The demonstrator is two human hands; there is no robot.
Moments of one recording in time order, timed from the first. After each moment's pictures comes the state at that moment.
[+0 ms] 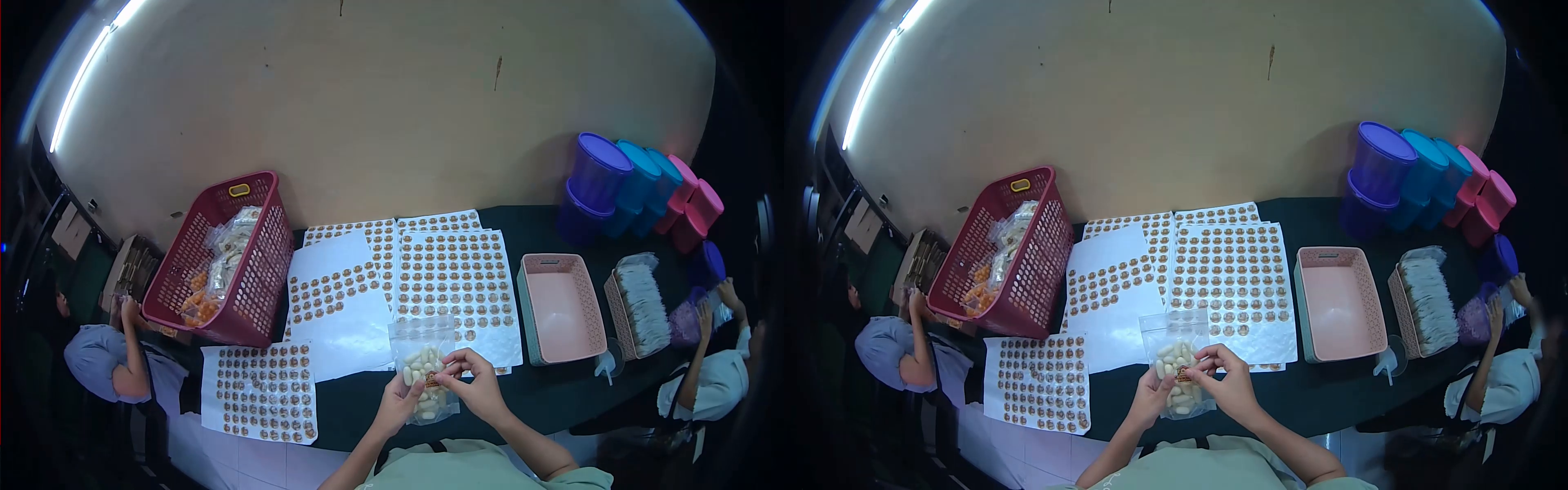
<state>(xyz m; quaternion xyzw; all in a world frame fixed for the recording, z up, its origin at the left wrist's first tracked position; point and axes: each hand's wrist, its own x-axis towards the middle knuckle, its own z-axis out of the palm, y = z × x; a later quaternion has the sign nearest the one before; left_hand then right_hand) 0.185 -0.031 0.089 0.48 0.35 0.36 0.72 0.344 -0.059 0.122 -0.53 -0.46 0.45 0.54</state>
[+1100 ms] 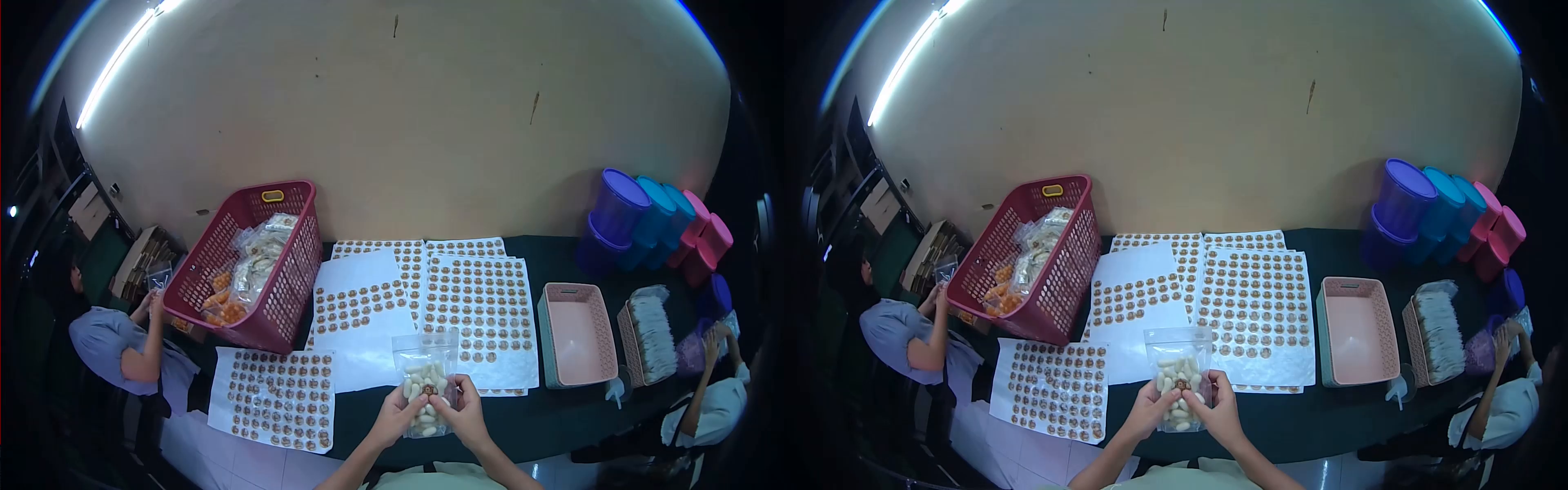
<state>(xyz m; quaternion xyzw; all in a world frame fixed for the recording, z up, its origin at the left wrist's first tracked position) 0.134 -0.019 0.108 0.43 0.37 0.37 0.73 0.272 -0.053 0.096 -0.50 -0.41 0.48 0.60</state>
